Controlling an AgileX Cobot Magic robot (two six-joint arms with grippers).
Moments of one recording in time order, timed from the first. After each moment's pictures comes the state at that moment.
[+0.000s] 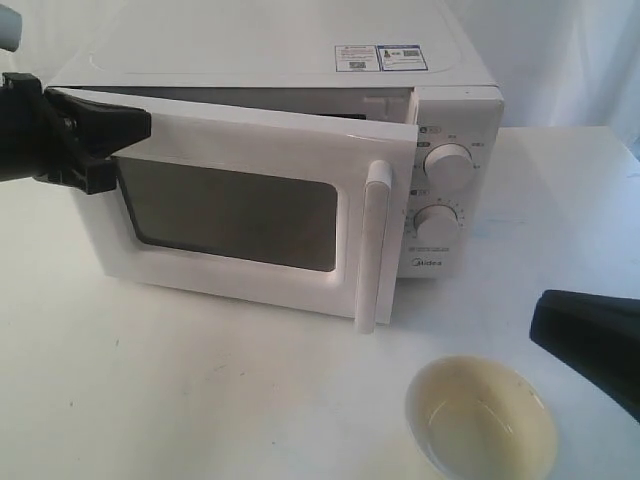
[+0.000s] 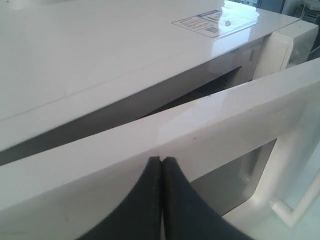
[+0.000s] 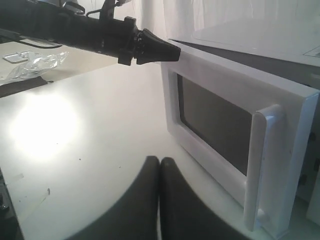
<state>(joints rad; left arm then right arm) -0.14 1.28 -0.75 -1.79 0.64 2.00 0.95 0.35 -0.41 -0.45 0.27 0.58</state>
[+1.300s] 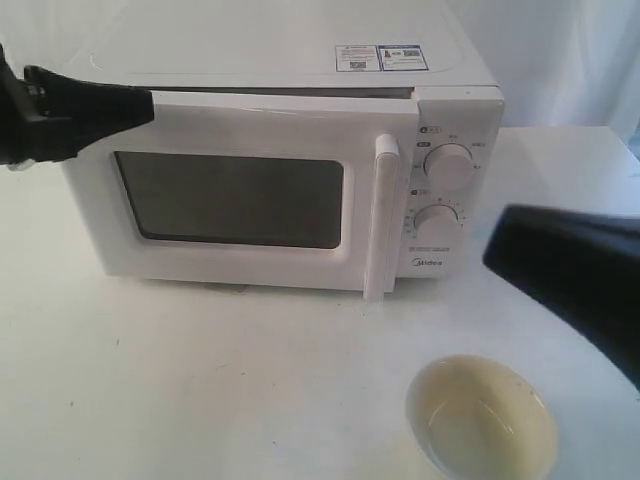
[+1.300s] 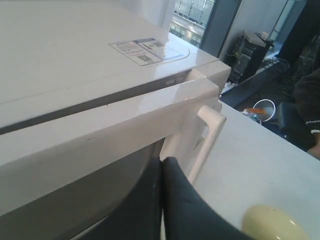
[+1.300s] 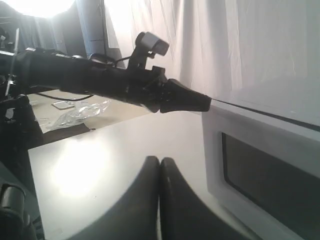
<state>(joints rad) -0.14 1.12 -0.76 -1.62 0.78 1.59 0.95 0.47 -0.47 -0.44 0.00 0.59</state>
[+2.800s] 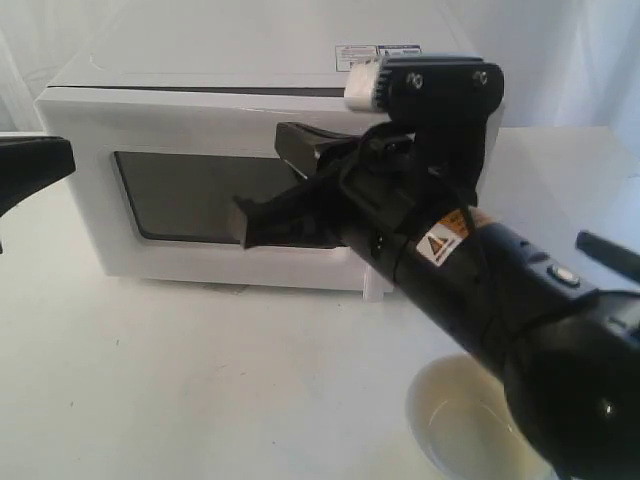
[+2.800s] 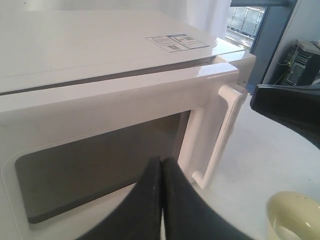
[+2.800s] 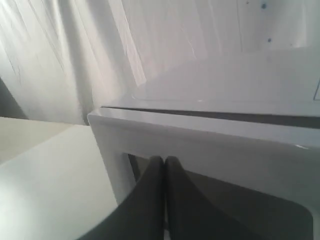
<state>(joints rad) -0.14 0.77 -0.53 -1.56 0.59 1.52 0.87 1.37 -0.65 0.49 -0.73 -0.19</state>
